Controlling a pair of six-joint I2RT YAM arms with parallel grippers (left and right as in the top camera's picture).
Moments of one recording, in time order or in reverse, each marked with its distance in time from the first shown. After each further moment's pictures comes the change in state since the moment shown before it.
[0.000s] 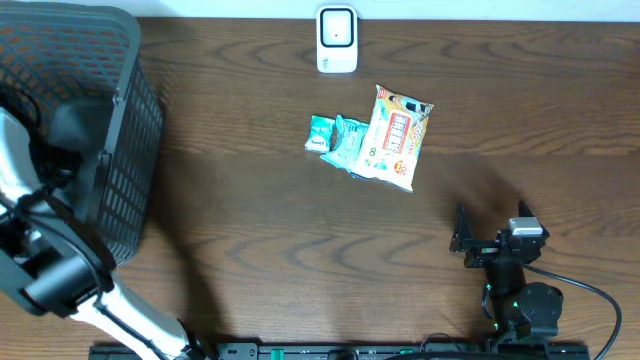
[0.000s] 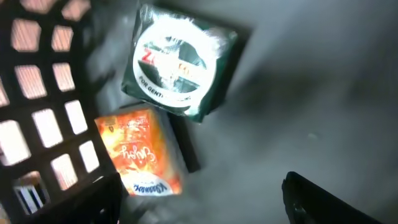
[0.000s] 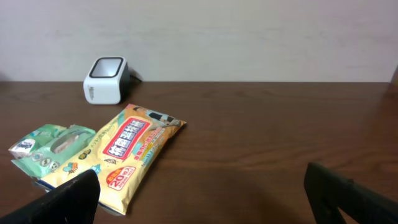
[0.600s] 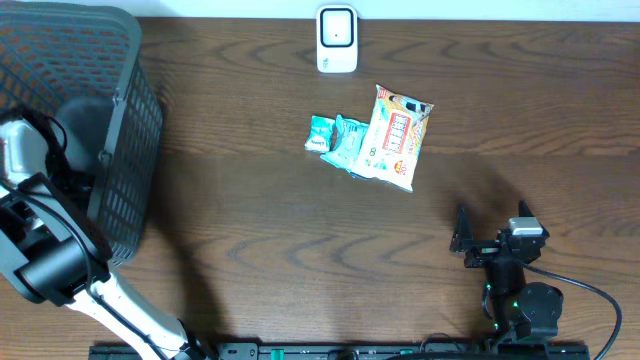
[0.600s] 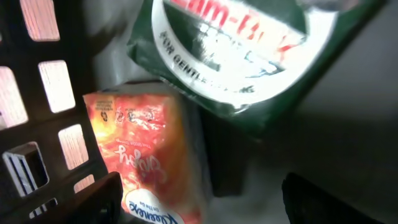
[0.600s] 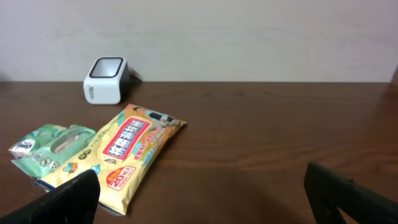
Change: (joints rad) left arm 0.000 0.056 -0.139 0.025 -0.044 -0.150; right arm 0.000 0.000 0.000 0.000 0.000 0.000
